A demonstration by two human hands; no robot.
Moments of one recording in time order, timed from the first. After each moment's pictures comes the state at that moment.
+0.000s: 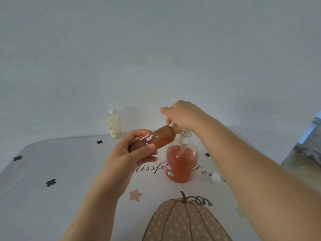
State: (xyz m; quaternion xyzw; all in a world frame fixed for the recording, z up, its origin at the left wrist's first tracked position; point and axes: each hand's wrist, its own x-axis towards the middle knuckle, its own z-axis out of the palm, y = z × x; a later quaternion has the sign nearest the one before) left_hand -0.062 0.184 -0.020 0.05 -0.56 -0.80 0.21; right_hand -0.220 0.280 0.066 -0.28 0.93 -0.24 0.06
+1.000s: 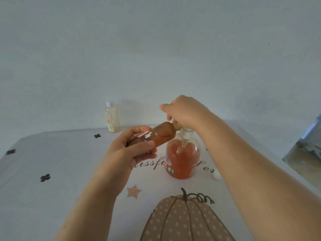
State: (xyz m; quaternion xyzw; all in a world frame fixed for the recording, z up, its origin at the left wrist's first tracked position) left_hand -0.068 0.182 -0.024 0.08 -0.56 -0.80 0.20; right_hand -0.223 0.278 0.056 -0.27 0.94 -0.22 0.05
